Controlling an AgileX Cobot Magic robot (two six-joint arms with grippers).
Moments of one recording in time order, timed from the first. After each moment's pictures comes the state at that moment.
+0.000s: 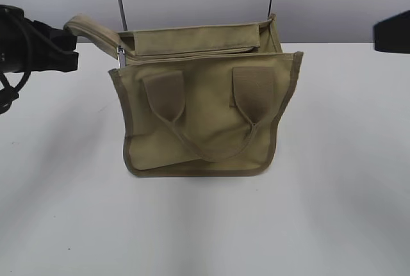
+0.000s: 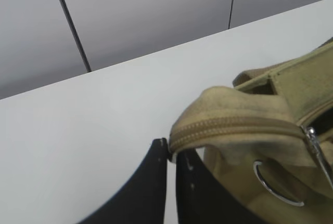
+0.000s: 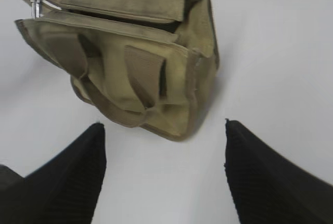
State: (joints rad) left arm -0.36 1.36 -0.71 0.18 -0.15 -0.06; right arm 0.22 0.93 -0.86 0.52 0.74 -0.43
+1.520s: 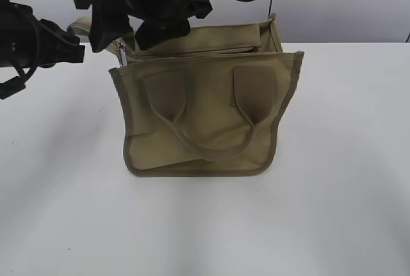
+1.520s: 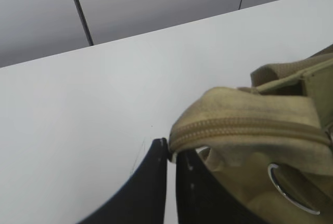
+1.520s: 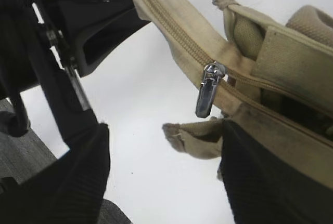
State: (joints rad) left arm -0.36 1.42 -0.80 0.11 -0.02 -0.06; right arm 0.74 1.92 -1.74 0.39 0.85 0.00
